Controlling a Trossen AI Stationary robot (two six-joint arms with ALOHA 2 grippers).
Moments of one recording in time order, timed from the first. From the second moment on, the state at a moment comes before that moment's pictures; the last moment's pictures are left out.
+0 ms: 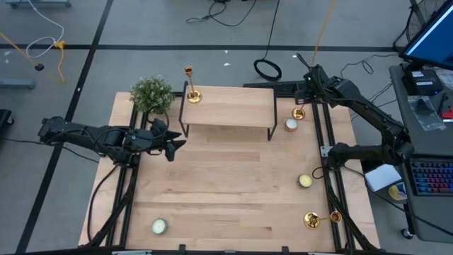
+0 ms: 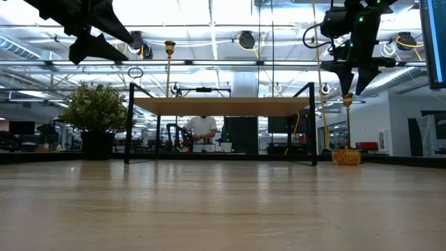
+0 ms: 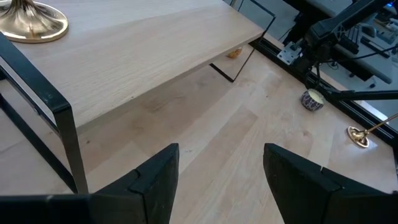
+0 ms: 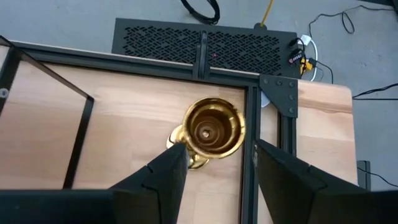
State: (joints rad) left arm -0.15 0.74 0.64 -0.42 -0.47 -0.70; right arm -0.91 1.16 1.09 -1.01 0.36 0.46
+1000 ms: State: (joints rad) left arm -0.15 0.74 0.64 -0.42 -0.47 -0.70; right arm -0.92 1.16 1.09 -0.98 0.36 0.49
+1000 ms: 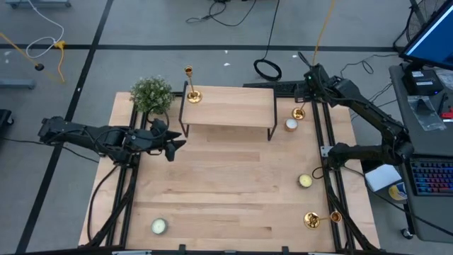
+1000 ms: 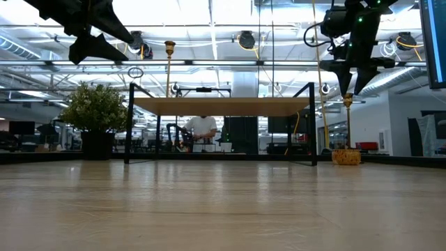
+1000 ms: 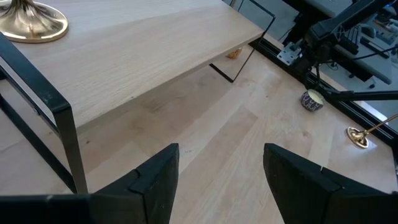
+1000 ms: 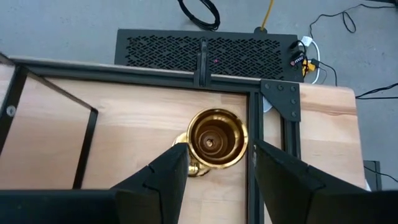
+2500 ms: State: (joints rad) left arm -0.15 0.74 0.64 -0.41 -0.47 -0.73; right arm -0.95 1.15 0.94 -0.72 0.36 0.42
